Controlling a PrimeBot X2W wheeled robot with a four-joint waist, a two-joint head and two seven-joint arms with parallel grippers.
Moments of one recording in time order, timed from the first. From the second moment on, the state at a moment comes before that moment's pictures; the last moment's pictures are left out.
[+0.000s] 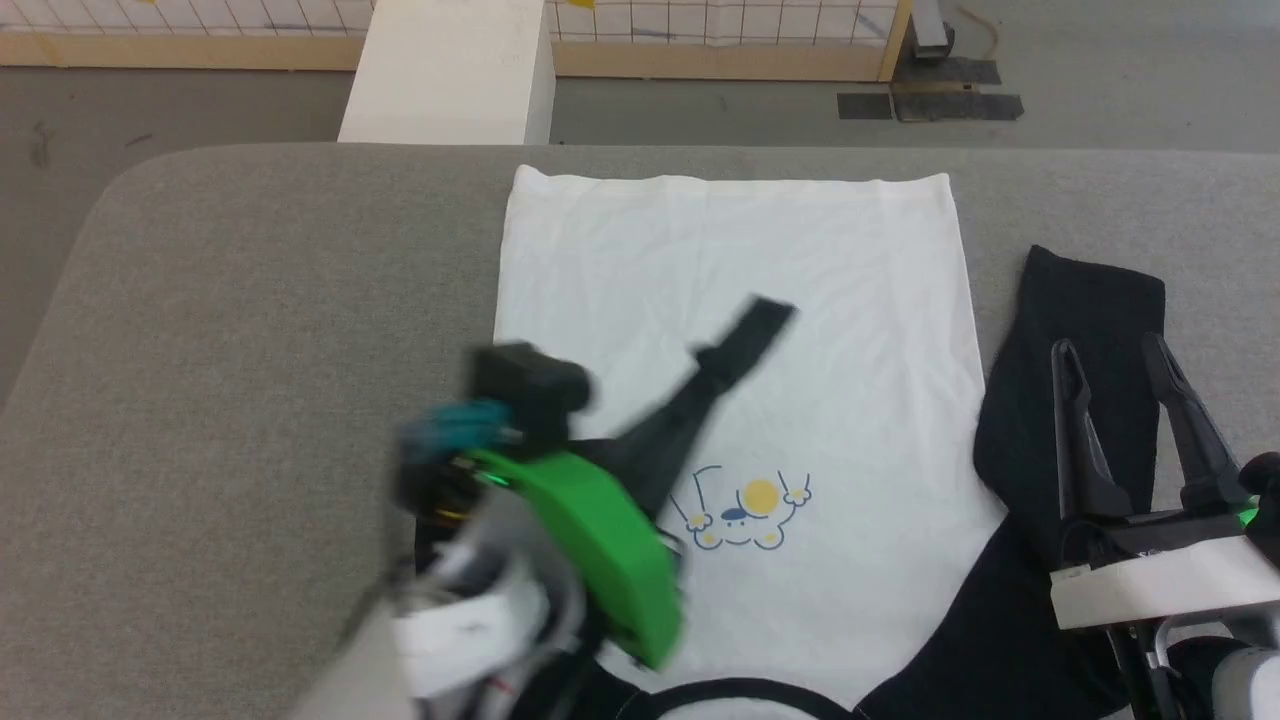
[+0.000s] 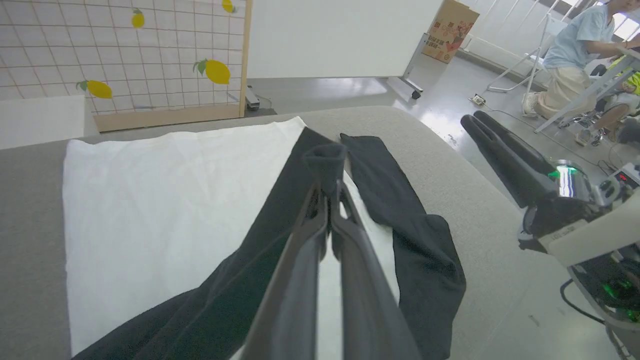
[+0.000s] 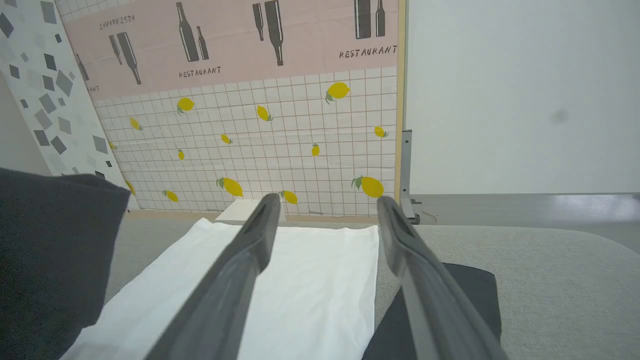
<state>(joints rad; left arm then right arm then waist) -0.30 0.28 -0.57 -0.44 -0.63 0.15 0.48 0.00 -0.07 -0.07 -0.24 0.19 0.13 -0.05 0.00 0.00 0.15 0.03</state>
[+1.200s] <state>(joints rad) -0.33 0.20 -0.51 0.00 -0.71 0.08 0.04 0.00 -0.07 -0.11 -0.21 0.19 0.13 -0.01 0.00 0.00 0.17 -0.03</state>
